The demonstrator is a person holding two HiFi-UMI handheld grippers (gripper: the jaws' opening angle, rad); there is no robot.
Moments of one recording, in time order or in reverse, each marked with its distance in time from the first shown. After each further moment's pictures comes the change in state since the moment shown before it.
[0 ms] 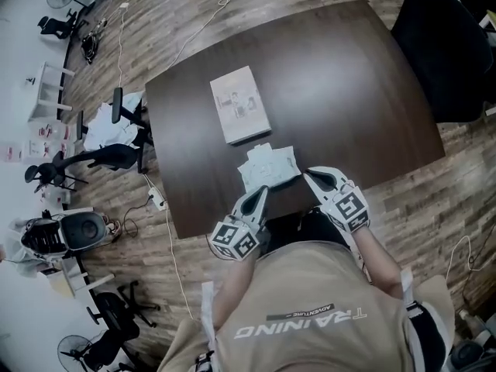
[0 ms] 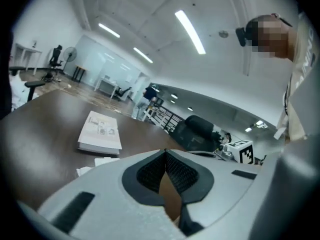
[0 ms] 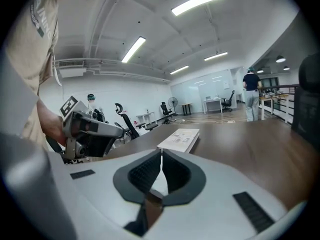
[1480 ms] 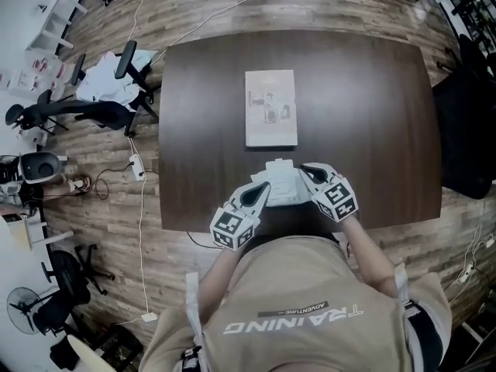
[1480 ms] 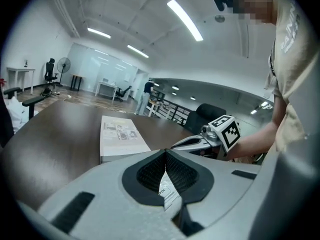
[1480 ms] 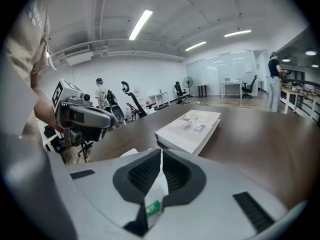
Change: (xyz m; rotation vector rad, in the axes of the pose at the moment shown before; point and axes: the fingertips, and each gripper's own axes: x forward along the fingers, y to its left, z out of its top) left arm 0.023 0.112 0.001 0.115 0.079 0.076; right arm 0.159 -0.029 -0.033 -0.084 0.249 0.171
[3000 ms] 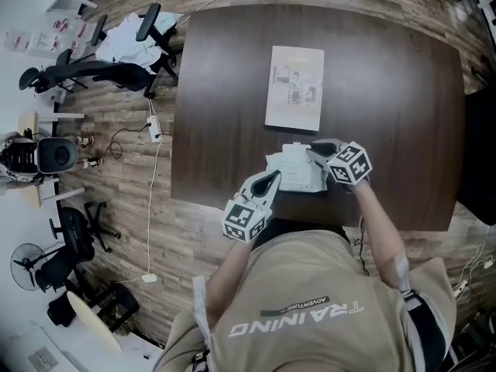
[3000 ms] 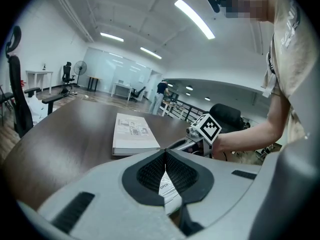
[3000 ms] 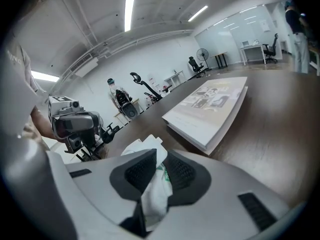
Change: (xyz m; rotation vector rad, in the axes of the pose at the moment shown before) left arm -0.014 0.006 -0.013 -0.054 -0.005 0.165; right arm 0.060 -0.002 -0.025 0.114 0.214 0.336
